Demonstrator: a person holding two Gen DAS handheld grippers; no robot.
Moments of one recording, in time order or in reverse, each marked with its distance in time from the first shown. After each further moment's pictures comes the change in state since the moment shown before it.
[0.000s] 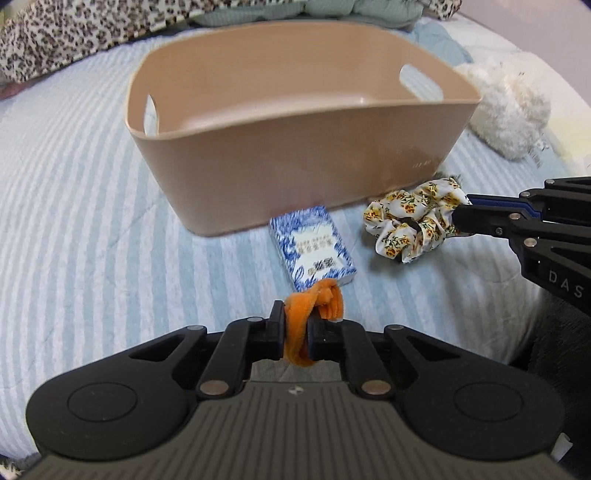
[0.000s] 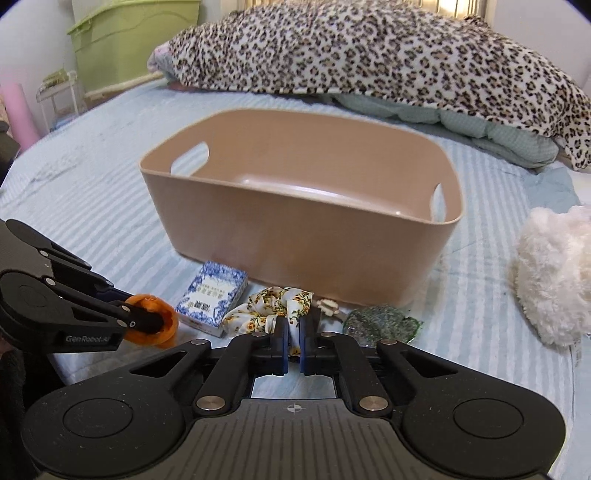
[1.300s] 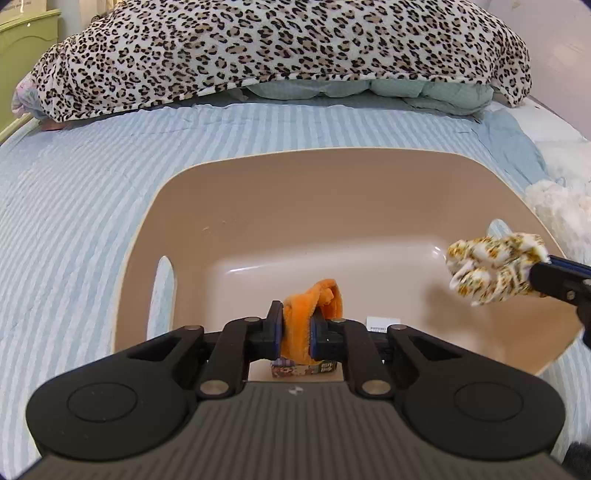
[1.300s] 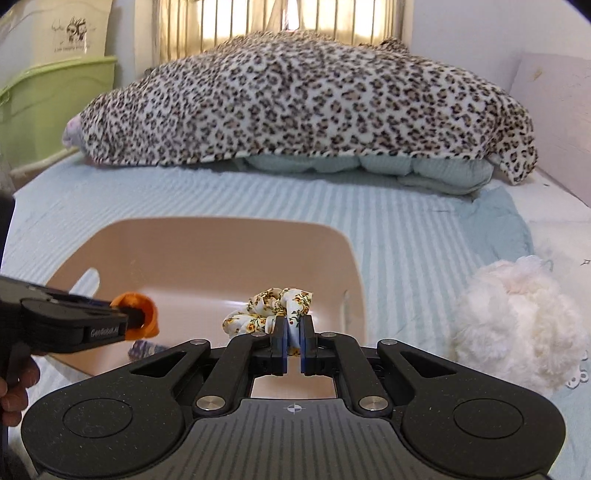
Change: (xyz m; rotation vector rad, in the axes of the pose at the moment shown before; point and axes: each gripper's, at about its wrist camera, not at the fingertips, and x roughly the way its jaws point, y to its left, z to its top) left arm 0.057 0.015 0.133 -0.131 -0.195 0.147; right arm 0.039 -0.058 0.084 0.135 -0.123 -0.193
